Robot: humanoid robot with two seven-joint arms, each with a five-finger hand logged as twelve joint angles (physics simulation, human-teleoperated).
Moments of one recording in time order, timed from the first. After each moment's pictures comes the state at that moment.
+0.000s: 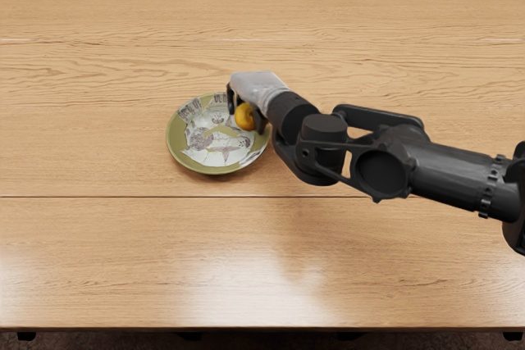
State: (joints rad) left arm -0.08 0.00 0.00 -0.13 -0.17 -0.06 0.15; right arm 1.21 0.00 0.09 1.01 -1.37 -0.11 -0.50
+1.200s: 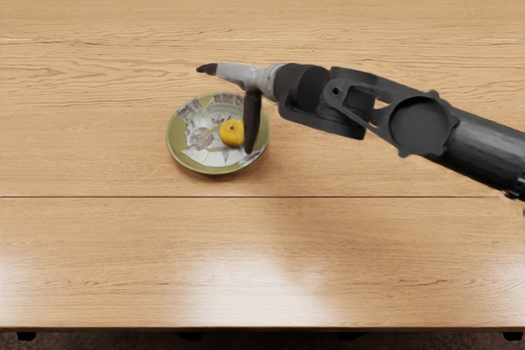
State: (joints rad) left arm -0.08 0.00 0.00 -0.13 -0.17 -0.06 0.15; right arm 1.24 -0.11 0.32 1.06 -1.04 0.17 -0.38
